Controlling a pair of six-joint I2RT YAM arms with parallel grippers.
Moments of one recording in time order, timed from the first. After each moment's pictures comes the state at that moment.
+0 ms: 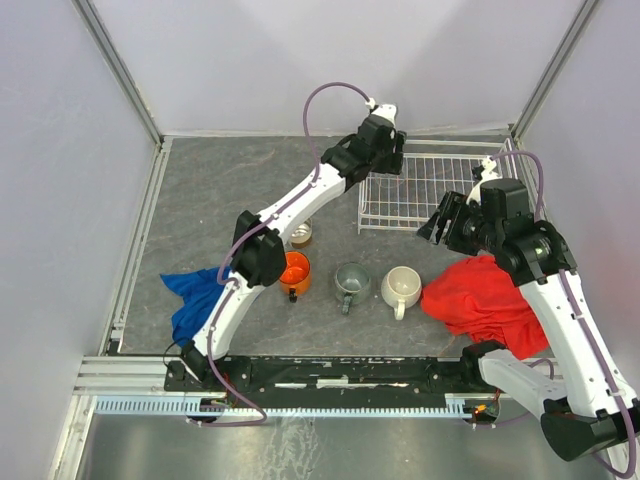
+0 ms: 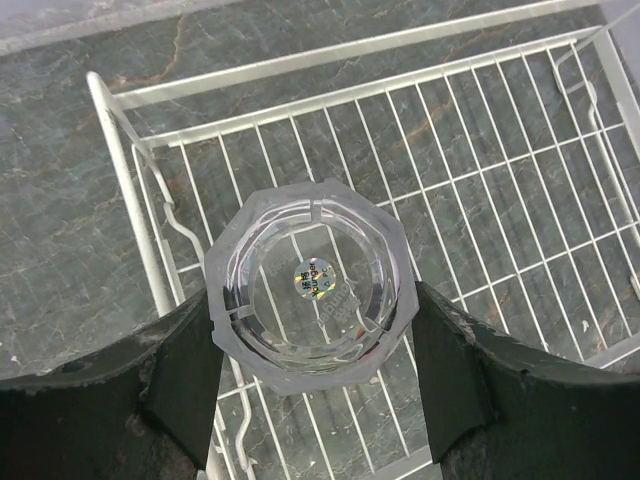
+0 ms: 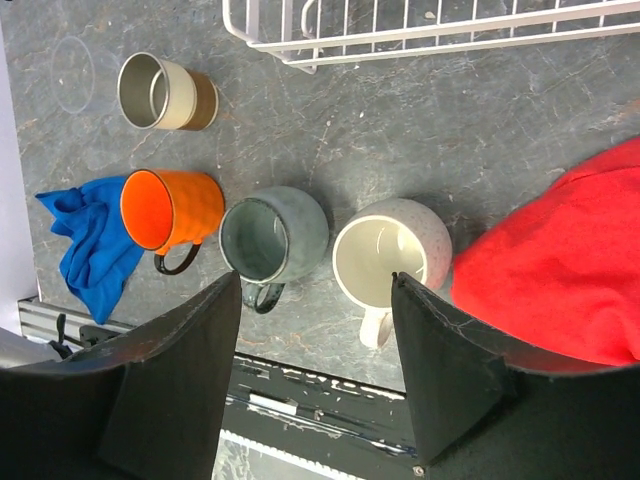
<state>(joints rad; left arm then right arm) -0.75 2.44 2.45 -0.52 -0.19 -0.34 0.28 0.96 1.19 -0.93 -0.13 0.56</state>
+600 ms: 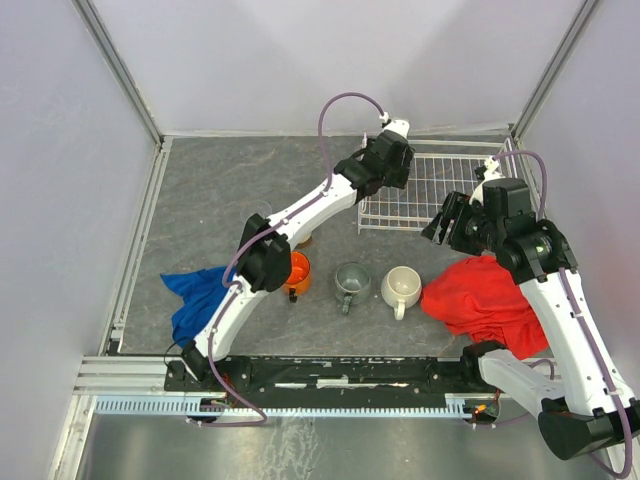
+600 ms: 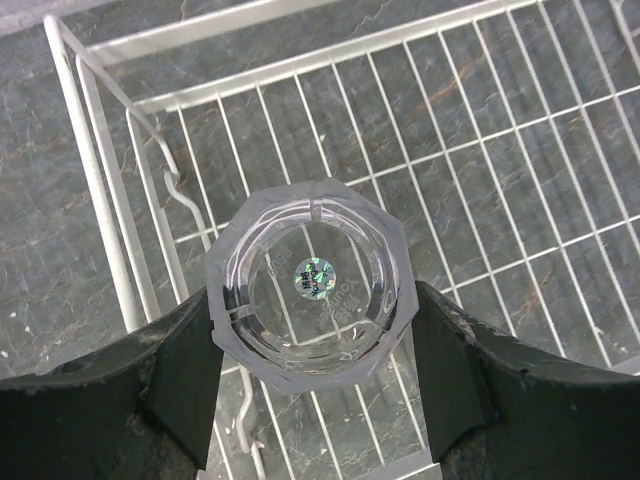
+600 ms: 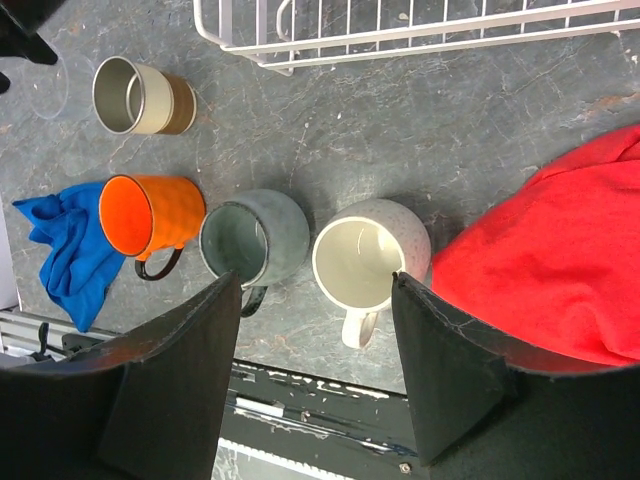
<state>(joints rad) -0.81 2.45 2.40 -0.51 -0.30 -0.28 0.25 0.97 1.19 -0.95 -0.11 0.53</state>
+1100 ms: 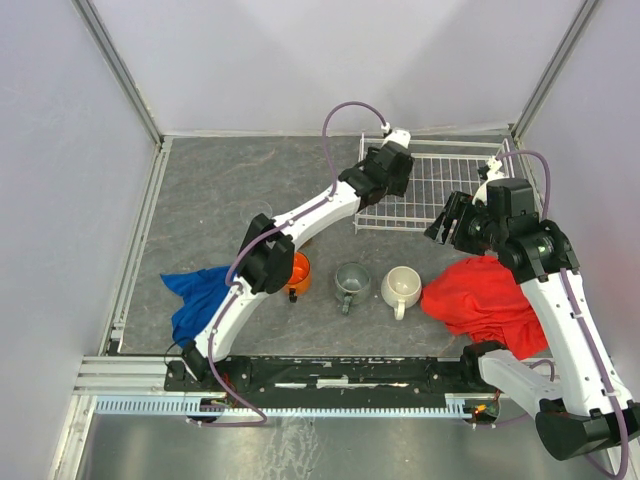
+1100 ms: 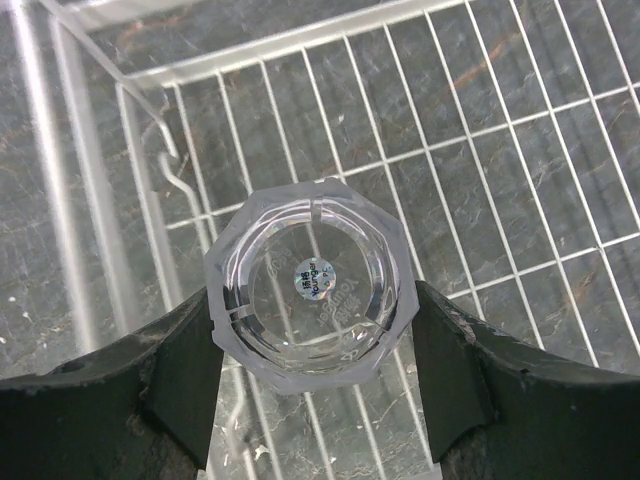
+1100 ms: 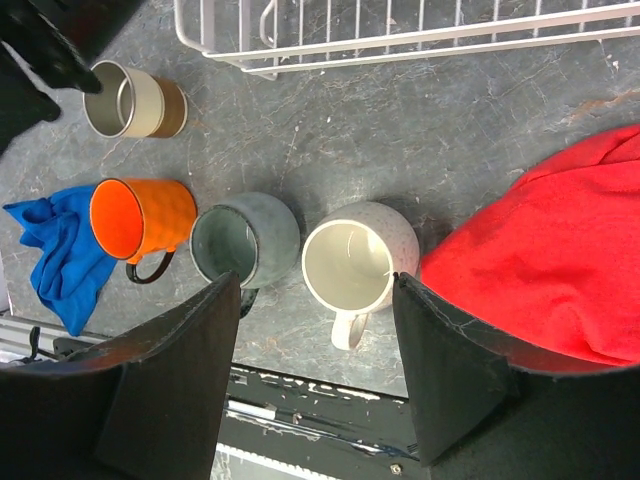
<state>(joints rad) -0.83 2.44 2.31 -0.47 -0.38 -0.28 0.22 0.96 1.19 -0.95 -0.13 0.50</state>
